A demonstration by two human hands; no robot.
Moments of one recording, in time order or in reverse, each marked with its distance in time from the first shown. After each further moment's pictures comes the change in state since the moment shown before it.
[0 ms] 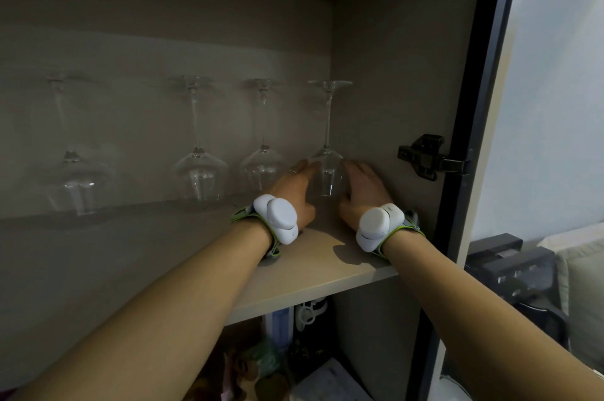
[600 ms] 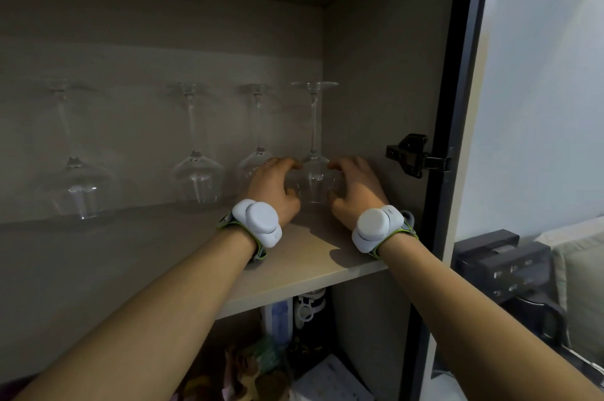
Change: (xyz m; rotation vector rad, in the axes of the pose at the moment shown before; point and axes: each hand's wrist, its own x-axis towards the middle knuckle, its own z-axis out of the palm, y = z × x) left_hand -0.016 -0.006 -0.004 -0.119 0.367 0.001; right_hand -0.014 -0.005 -0.010 0.063 0.091 -0.077
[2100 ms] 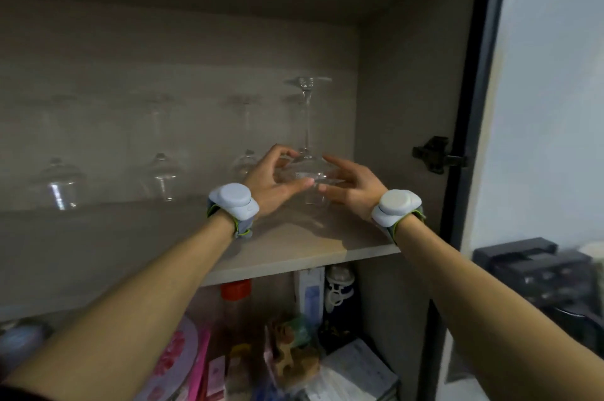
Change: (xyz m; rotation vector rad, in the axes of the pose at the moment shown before) left_hand -0.035 -0.013 -0.074 -0.457 -0.045 -0.092; right_hand -0.017 -0.043 -0.006 0.646 -0.291 0.017
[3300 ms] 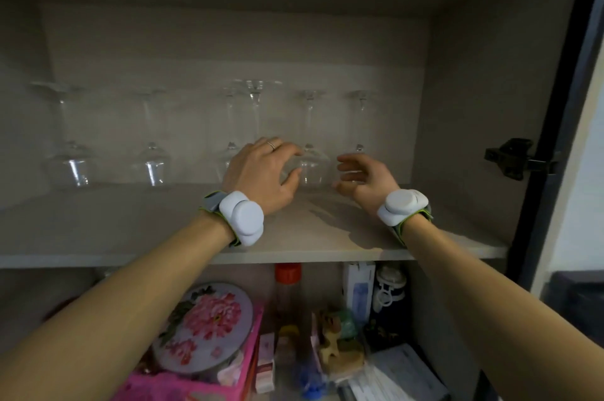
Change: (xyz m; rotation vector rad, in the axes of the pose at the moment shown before) left_hand -0.063 0.018 -0.096 0.978 0.256 0.293; right_hand 0.030 -0.014 0.077 0.030 -0.003 -0.130
